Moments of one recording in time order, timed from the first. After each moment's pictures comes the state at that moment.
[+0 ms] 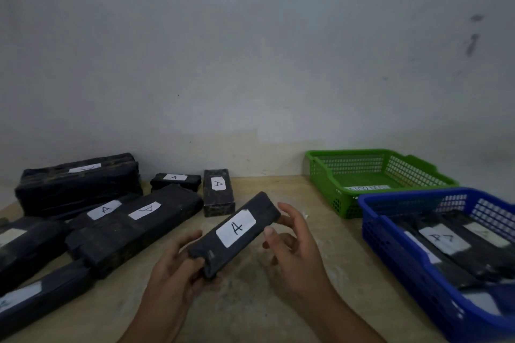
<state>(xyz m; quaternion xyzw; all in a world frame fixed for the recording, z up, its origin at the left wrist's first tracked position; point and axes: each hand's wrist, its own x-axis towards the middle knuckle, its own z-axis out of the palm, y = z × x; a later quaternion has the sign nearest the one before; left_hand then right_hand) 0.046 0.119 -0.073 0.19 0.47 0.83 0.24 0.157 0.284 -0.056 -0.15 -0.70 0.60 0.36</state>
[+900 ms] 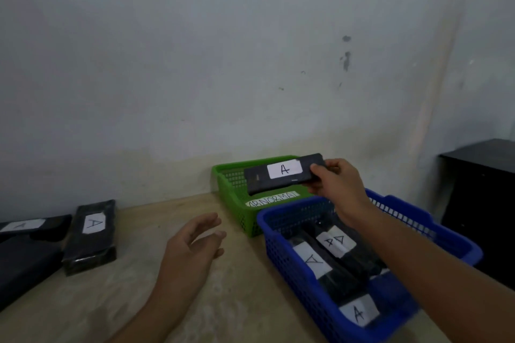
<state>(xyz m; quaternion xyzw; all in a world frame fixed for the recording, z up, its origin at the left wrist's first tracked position) 0.109 0.317 -0.024 0.32 0.57 0.72 0.22 0.270 0.520 0.051 -0.37 -0.60 0.48 0.52</state>
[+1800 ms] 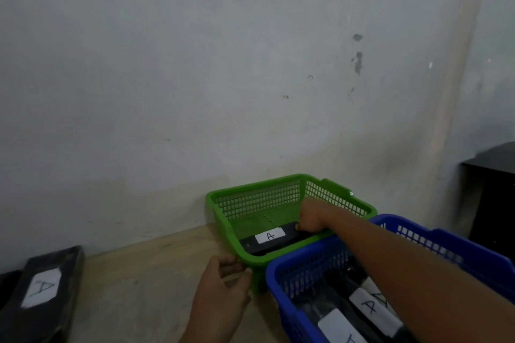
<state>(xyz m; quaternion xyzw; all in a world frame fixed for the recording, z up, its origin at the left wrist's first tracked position) 0.078 0.437 -0.055 0.27 0.64 0.67 0.28 0.170 0.666 0.010 -0.45 -0.89 0.05 -0.04</state>
